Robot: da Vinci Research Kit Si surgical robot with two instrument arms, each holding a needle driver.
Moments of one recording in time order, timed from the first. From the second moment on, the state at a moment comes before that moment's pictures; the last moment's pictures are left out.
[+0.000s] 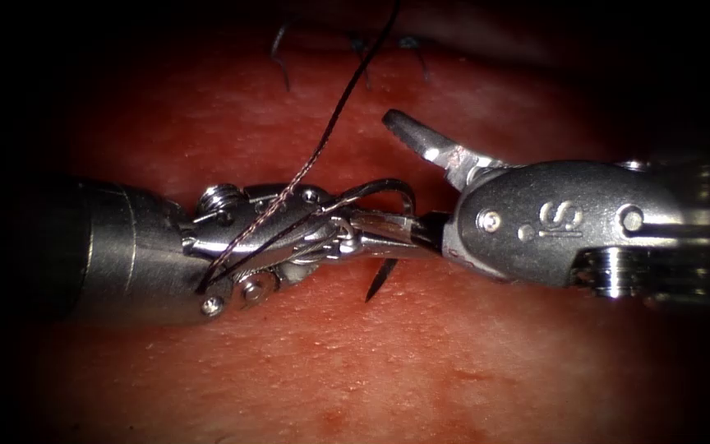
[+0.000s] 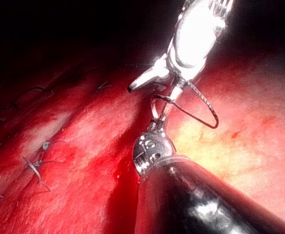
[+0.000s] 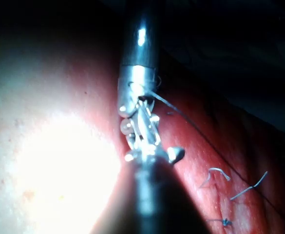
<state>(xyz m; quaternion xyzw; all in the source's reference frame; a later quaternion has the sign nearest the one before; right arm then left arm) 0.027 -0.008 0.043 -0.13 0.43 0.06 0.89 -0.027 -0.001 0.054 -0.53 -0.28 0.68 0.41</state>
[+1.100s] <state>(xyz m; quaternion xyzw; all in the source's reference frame) 0.028 -0.010 0.044 -0.14 0.36 0.16 0.91 -0.027 -0.001 0.053 -0.55 -0.27 0.67 0.41</state>
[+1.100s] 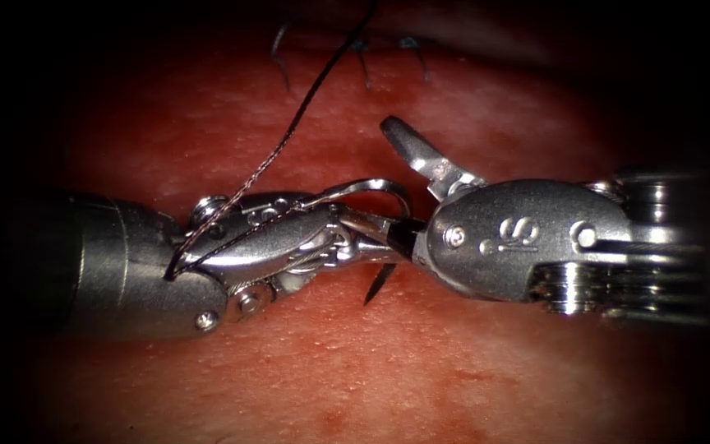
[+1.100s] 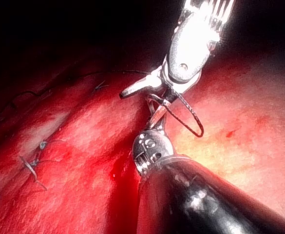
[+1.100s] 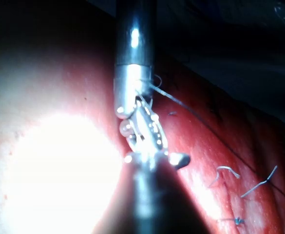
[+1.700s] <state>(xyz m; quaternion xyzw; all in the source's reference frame) 0.027 -0.011 0.044 -0.19 0.33 0.12 0.92 -0.027 -0.001 0.051 -0.55 -0.26 0.67 0.41</state>
